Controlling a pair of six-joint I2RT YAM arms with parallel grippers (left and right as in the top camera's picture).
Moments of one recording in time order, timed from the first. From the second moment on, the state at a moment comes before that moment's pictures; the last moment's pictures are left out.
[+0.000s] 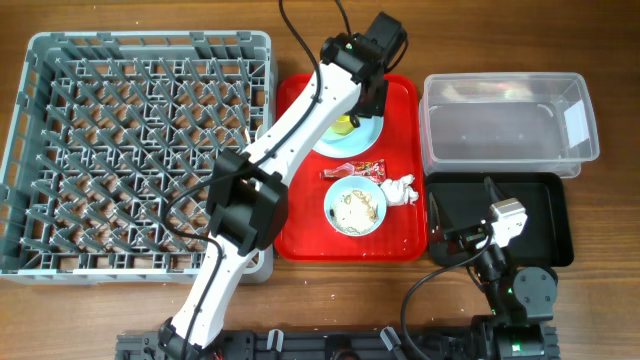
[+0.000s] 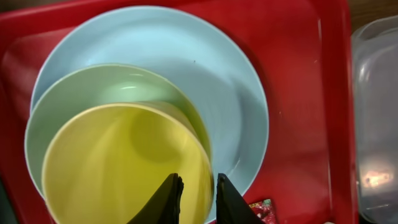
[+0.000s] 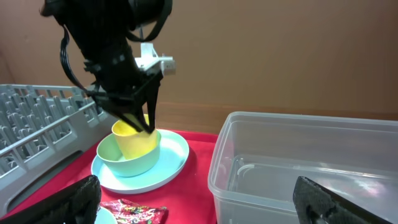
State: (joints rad) left arm -0.64 2.41 2.30 -1.19 -0.09 -0.42; right arm 0.04 0.03 0.01 0.02 -0.24 0.06
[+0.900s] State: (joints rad) left arm -0.64 2.41 2.30 -1.18 -0.16 -0.42; right arm 0.04 0.03 0.01 0.02 -0.24 0.06
